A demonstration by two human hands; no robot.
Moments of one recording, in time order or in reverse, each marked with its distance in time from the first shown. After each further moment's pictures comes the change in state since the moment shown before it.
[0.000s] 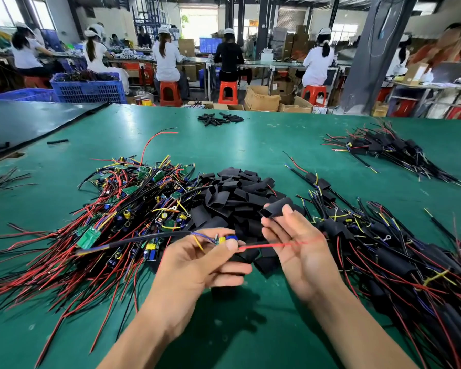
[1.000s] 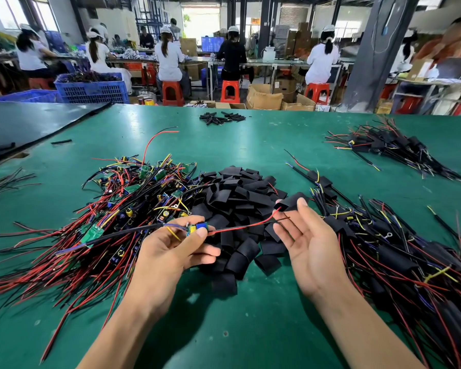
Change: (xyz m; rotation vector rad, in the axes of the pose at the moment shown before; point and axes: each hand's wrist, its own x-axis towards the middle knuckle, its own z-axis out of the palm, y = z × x) left_hand 0.011 0.002 -0.026 0.021 0.139 0.187; right_hand -0.001 -0.009 -0.003 -0.024 0.126 -0.061
